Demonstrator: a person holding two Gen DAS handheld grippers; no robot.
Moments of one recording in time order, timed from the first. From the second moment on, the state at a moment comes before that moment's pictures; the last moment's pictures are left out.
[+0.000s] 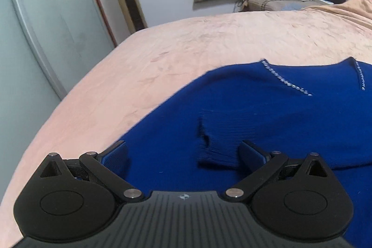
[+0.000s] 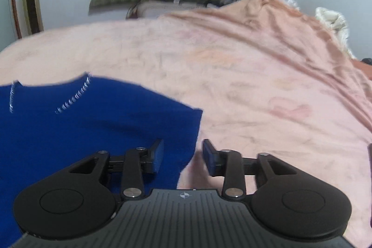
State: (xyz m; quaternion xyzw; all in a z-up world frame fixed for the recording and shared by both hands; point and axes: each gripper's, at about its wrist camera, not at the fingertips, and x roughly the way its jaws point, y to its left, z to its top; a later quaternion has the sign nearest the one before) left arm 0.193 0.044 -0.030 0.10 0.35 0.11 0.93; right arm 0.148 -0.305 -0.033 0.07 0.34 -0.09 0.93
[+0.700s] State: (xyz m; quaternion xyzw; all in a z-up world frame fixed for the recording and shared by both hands) left arm 0.025 0.209 0.010 0.06 0.34 0.29 0.89; right arm 0.085 -0.081 0.012 -0.07 0.29 0.25 0.92
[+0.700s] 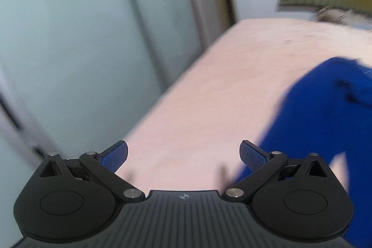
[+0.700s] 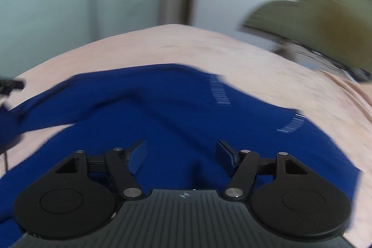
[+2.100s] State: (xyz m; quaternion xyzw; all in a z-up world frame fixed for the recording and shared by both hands) left arm -0.094 0.305 -0.005 -0.20 0.37 0.30 0.85; right arm 0.041 -0.015 -0.001 -0.09 0.31 0.34 0.88
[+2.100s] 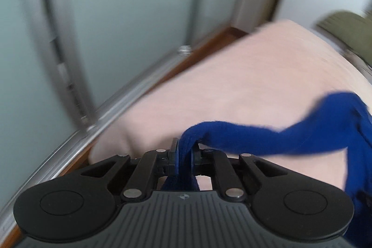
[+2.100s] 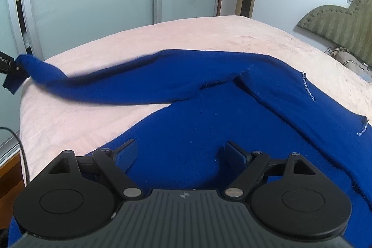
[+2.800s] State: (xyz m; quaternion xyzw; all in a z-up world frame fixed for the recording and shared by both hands) left arm -0.091 0.271 0.013 -0.09 0.37 0.26 0.89; right arm 0.044 -0.005 -0.001 -0.11 0.31 0.35 0.88
